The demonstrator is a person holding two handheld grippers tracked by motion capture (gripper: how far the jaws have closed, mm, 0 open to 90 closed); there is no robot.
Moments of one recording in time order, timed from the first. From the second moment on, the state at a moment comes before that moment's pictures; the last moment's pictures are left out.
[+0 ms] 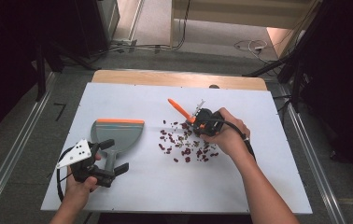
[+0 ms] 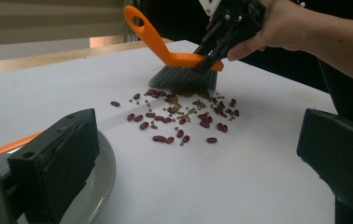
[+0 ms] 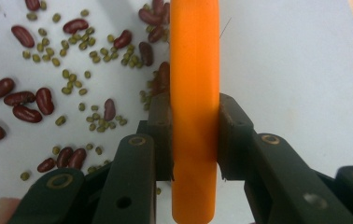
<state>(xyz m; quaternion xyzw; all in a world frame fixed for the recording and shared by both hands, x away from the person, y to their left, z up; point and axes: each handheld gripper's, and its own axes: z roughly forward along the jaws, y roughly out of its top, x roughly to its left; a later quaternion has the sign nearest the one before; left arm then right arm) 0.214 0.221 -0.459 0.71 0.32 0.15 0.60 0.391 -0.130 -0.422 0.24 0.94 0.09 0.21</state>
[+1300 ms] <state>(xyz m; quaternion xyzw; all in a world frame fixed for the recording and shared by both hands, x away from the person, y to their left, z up) 0.217 0.222 -0.461 0.71 0.33 0.15 0.60 0.379 -0.121 -0.402 0.23 0.94 0.13 0.20</state>
